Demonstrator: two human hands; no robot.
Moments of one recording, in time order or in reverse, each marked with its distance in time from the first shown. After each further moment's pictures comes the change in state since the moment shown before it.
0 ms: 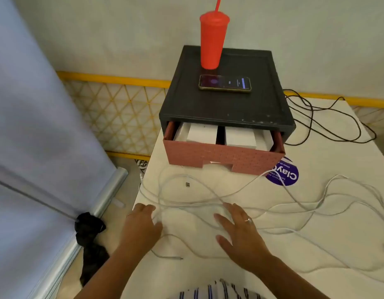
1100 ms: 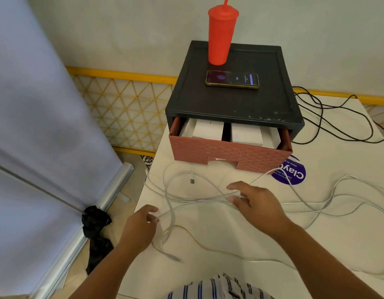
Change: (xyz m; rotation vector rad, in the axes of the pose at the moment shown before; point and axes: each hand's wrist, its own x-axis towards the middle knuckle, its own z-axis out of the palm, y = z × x) left_hand 0.004 -0.024 0.014 -0.359 0.027 -0.114; right_hand 0.026 -0.001 -0.081 0.308 0.283 -0.053
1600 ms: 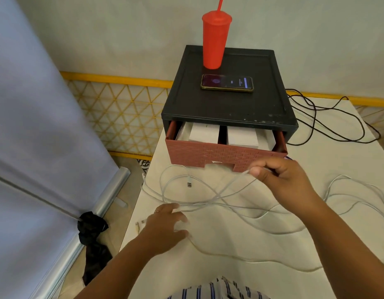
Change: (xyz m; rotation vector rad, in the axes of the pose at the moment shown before) left_hand -0.006 0.045 0.013 0.409 -0.315 0.371; right_hand 0.013 -0.030 -0.069 0.468 0.162 -0.008
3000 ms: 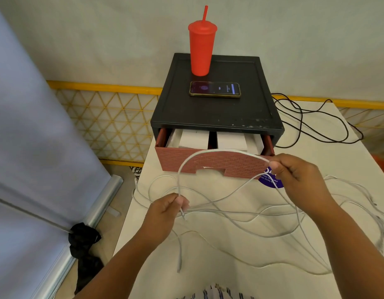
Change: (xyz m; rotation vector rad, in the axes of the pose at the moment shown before) left_hand 0.005 0.044 -0.030 -0.701 0.314 0.063; right_hand -0.004 0.028 -0.041 -0.358 0.168 0.074
